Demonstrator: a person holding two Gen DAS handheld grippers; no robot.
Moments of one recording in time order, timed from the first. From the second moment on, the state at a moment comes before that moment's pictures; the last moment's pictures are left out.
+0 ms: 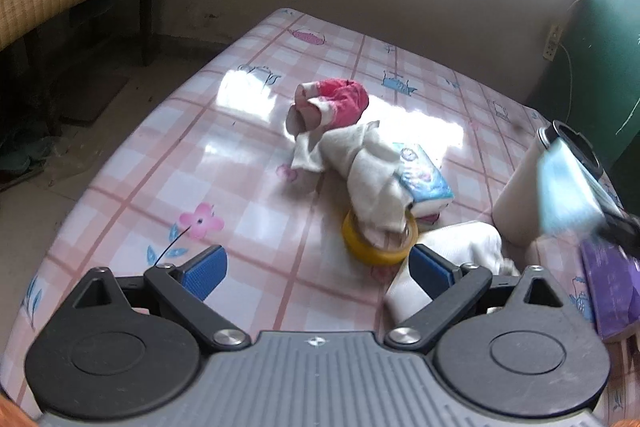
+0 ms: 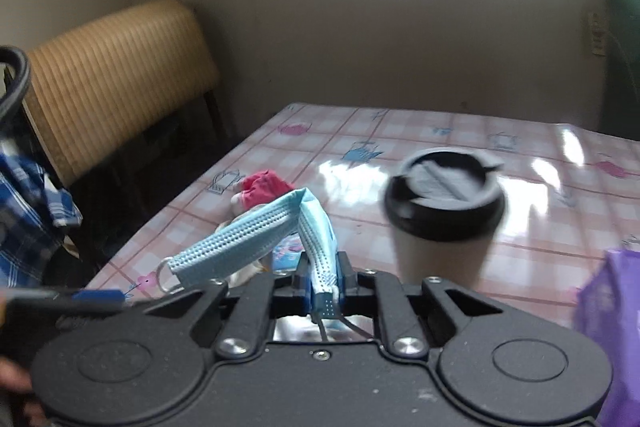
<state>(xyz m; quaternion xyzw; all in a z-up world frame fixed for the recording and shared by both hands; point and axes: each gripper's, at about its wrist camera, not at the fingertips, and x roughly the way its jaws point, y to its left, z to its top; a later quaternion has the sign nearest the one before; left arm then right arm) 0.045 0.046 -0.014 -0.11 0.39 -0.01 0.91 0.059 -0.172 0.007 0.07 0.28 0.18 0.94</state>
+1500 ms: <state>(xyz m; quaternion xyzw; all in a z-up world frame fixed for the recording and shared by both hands) 0.067 -0.012 0.063 -0.06 0.32 -0.03 0.95 0.079 -0.165 0.046 0.08 0.25 0.15 0.95</state>
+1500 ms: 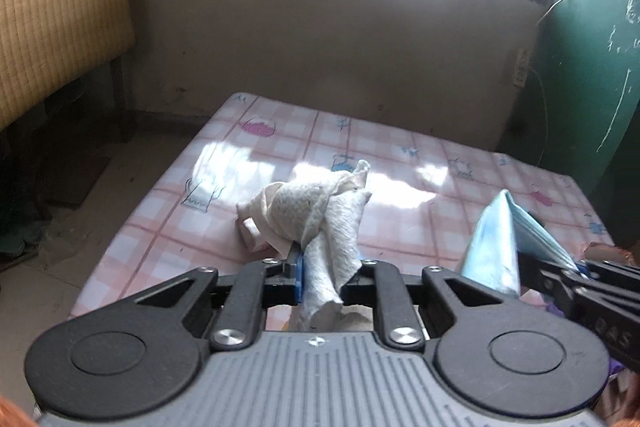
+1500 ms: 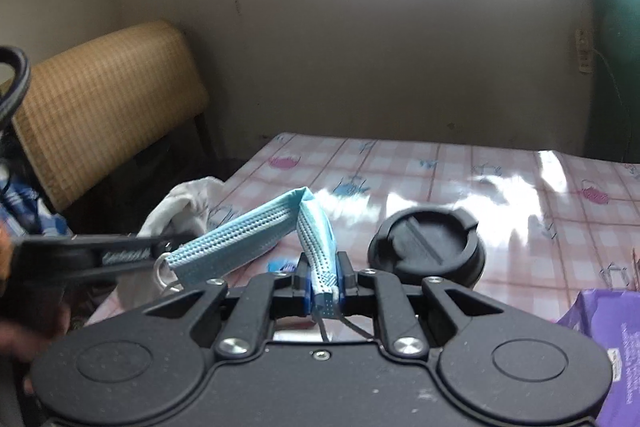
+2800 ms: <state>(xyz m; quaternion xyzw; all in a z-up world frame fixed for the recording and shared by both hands) 0.096 -0.108 0.086 -0.02 0.32 -0.11 0.94 0.078 -0.264 0.091 0.09 0.22 0.05 0.97</state>
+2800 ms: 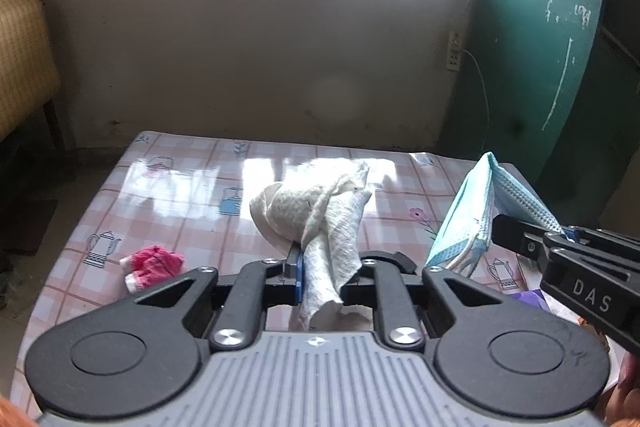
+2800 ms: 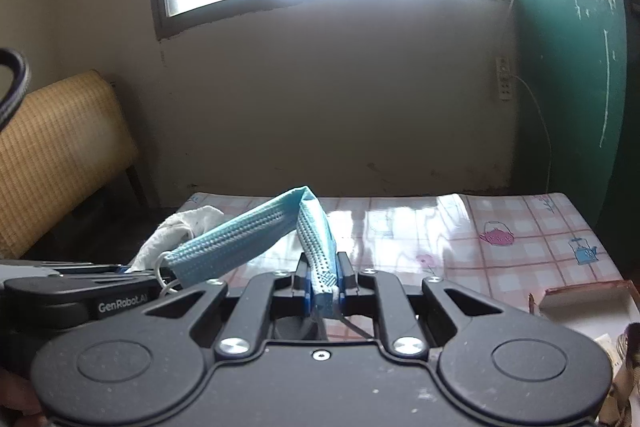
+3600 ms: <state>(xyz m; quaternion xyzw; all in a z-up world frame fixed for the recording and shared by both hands) 0.091 -0.166 0.082 0.01 0.32 -0.16 0.93 0.061 -0.318 0.086 0.11 0.22 0.01 0.97</state>
